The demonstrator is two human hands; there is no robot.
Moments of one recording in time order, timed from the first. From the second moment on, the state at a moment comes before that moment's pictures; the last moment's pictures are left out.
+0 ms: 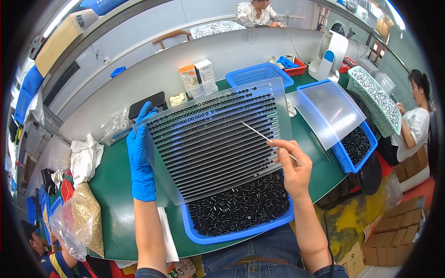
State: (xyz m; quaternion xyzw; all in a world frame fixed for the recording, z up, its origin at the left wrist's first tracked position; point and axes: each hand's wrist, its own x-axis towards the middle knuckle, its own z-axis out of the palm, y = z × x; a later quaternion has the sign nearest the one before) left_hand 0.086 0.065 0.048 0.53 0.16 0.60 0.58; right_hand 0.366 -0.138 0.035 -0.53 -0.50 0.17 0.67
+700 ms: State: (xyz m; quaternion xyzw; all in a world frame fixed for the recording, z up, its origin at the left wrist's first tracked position) left_hand 0.083 0.063 0.051 0.54 0.15 0.60 0.57; right_hand 0.336 -0.139 0.037 -0.51 -0.56 0.16 0.64
